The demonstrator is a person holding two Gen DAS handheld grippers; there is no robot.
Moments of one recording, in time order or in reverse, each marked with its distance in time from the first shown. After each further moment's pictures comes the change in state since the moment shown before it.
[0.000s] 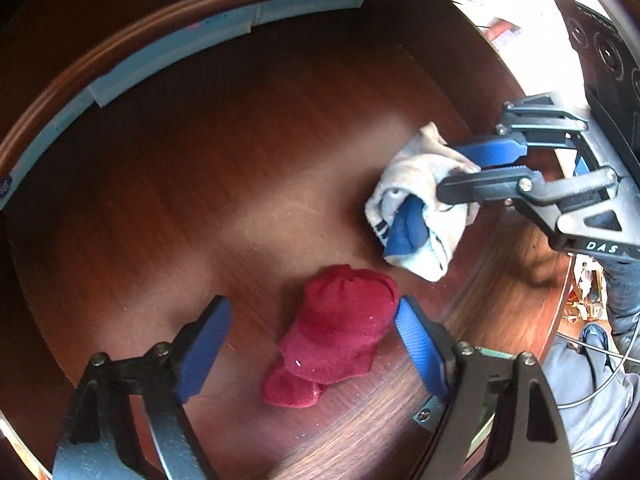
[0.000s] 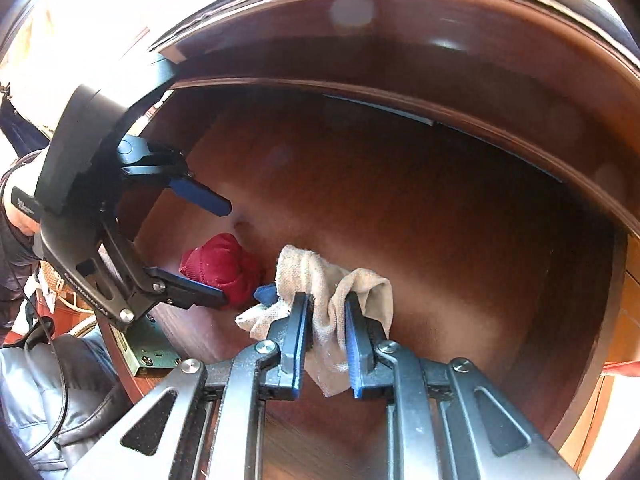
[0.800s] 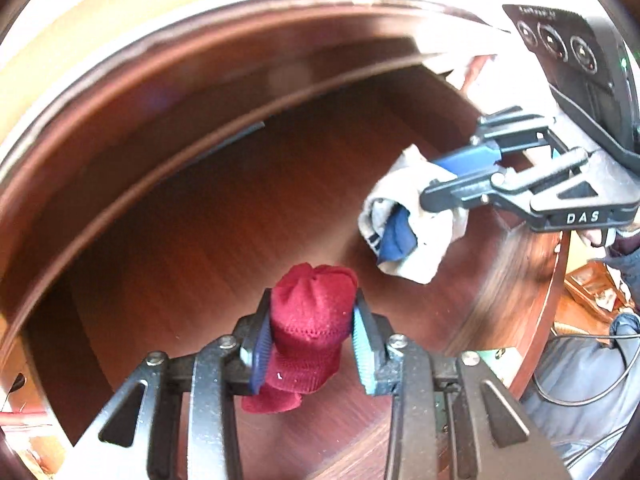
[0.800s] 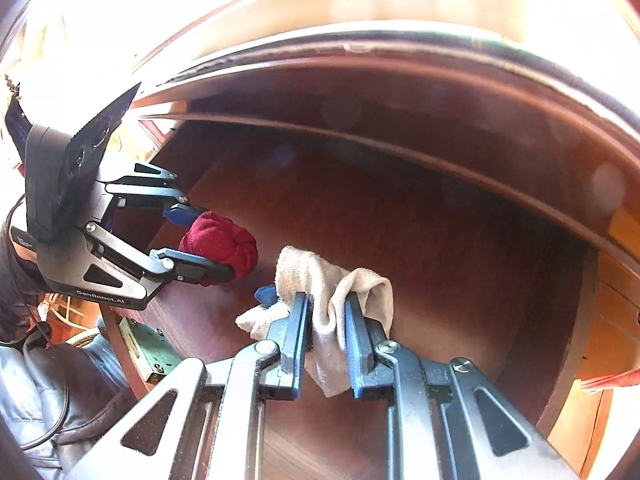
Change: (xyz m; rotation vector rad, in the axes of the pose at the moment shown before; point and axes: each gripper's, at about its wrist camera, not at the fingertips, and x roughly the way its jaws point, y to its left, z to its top) left arm -0.031 -0.028 -0.050 0.095 -0.322 0.175; right arm -0.026 0.015 -0.013 -0.027 -0.158 -0.034
